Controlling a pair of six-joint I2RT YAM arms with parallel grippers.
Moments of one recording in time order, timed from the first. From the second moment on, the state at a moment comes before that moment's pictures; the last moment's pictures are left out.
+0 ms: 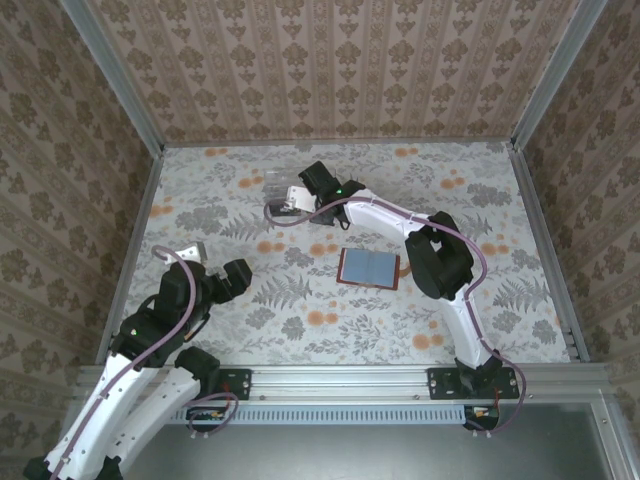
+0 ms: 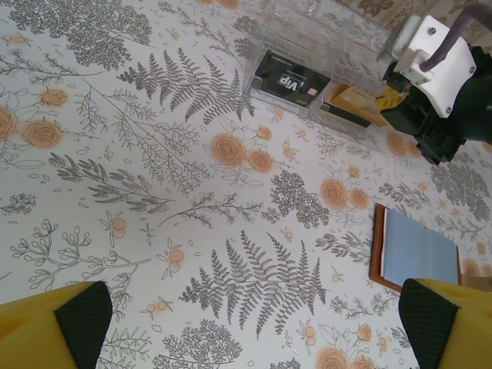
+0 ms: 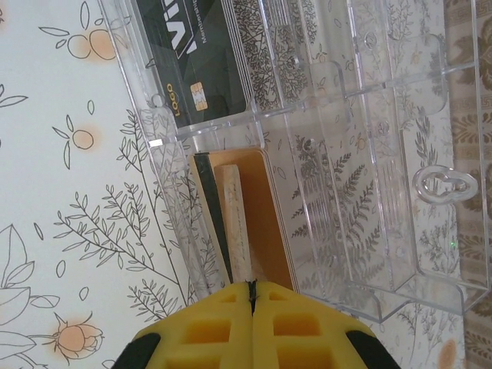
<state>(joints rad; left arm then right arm) -0.56 0.47 0.70 -0.87 -0.19 -0.73 0.66 2.21 1.82 -0.53 0.25 -0.79</state>
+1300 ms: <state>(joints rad) -0.54 0.47 0.70 -0.87 -0.17 -0.73 0.66 2.24 1.83 -0.47 0.24 -0.79</state>
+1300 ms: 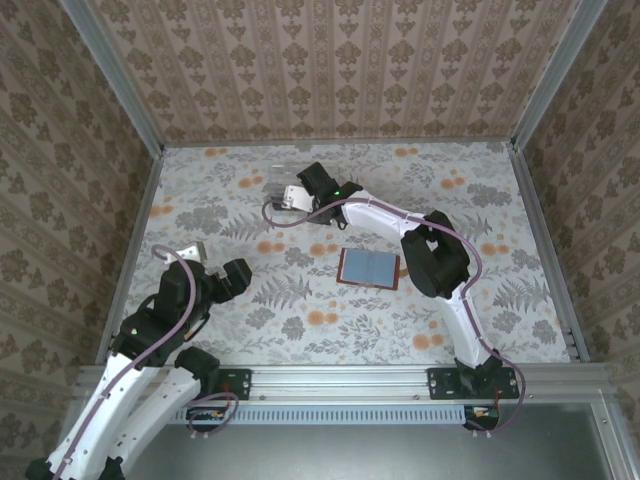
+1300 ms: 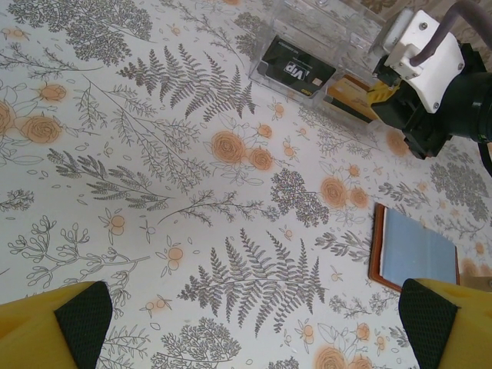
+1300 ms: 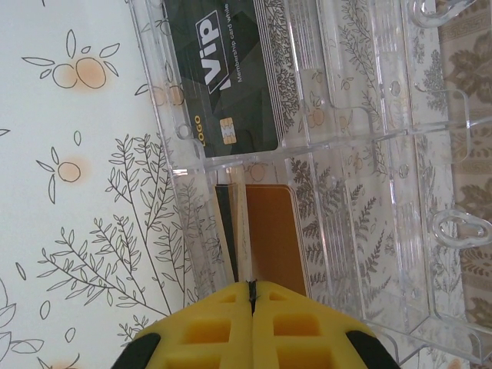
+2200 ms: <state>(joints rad) -0.53 0.47 0.68 -0.87 -0.16 -0.73 0.62 2.24 1.81 -0.45 0.24 -0.79</state>
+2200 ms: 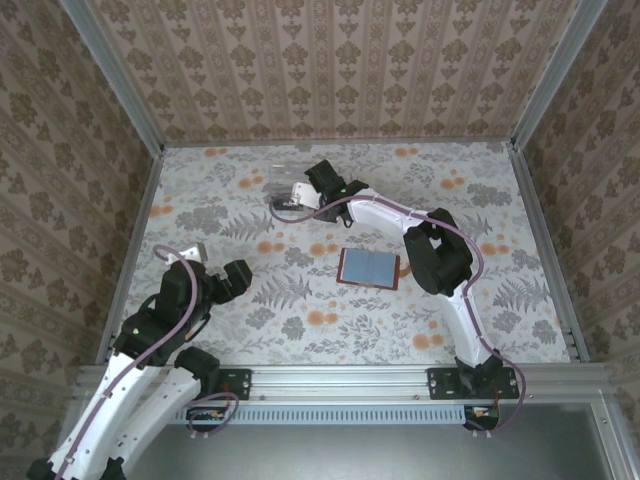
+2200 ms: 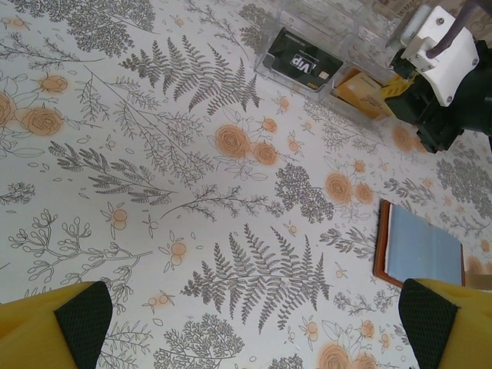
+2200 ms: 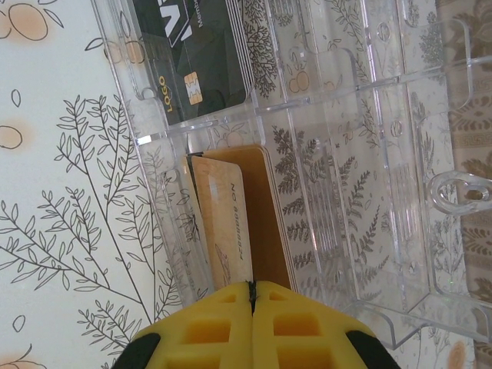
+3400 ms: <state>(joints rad) -0.52 0.47 0.68 -0.87 -0.15 -0.73 0.61 2.28 1.83 -0.37 0.36 -0.76</state>
